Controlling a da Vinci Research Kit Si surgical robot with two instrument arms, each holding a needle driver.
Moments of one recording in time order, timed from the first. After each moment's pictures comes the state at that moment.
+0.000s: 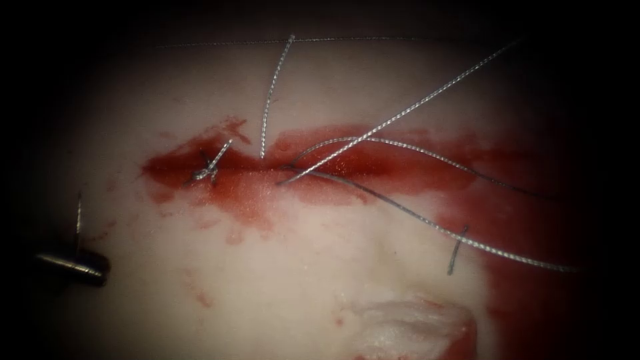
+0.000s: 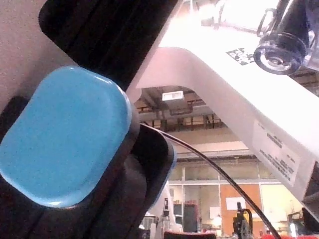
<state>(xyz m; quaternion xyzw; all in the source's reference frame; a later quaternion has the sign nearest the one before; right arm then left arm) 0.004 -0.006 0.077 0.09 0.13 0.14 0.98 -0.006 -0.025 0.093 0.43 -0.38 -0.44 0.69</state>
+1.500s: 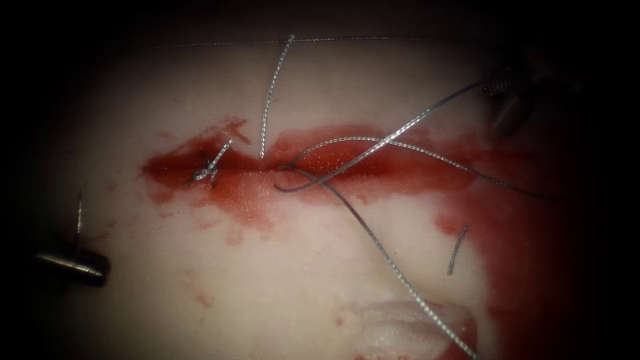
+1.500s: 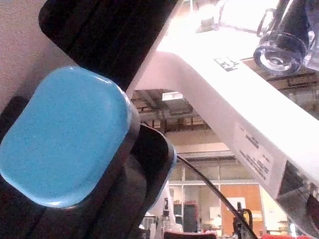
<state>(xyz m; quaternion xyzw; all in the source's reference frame) 0.022 -0.017 0.081 0.31 0.18 0.05 0.93 -0.006 -0.025 0.093 0.43 -0.38 -0.44 0.69</state>
